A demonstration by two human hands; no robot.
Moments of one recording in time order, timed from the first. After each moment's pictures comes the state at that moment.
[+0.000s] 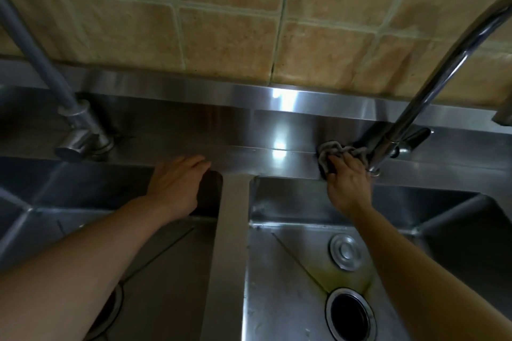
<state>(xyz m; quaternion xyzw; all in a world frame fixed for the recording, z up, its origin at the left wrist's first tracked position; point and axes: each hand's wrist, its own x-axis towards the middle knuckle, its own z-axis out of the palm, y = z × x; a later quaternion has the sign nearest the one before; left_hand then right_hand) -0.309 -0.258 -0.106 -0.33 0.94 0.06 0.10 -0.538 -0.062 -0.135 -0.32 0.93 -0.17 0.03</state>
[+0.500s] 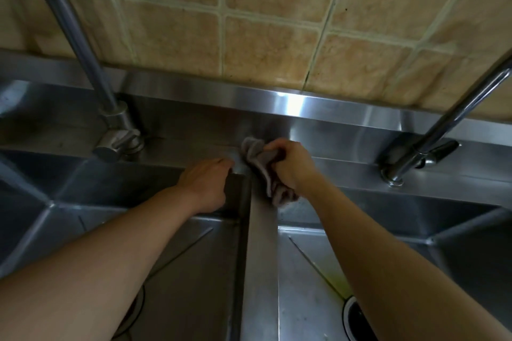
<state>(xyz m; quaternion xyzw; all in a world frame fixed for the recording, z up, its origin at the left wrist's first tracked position) -0.297 -0.284 -0.105 -0.31 0.93 0.19 0.07 -0.450 -0.186 -0.099 -0.35 0.84 -0.35 0.22</state>
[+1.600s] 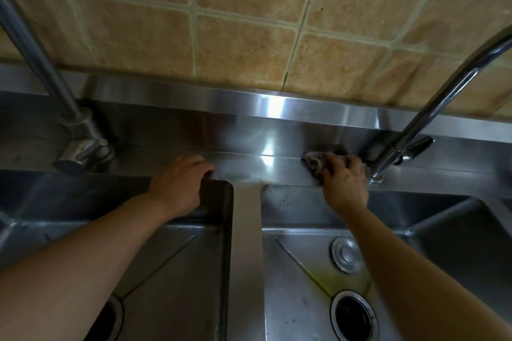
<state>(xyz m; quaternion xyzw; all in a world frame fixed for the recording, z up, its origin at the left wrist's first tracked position) -0.297 -0.298 -0.111 -0.27 0.95 0.17 0.04 -0.523 -0.097 -0.136 -0.24 0.96 -0.17 -0.01</state>
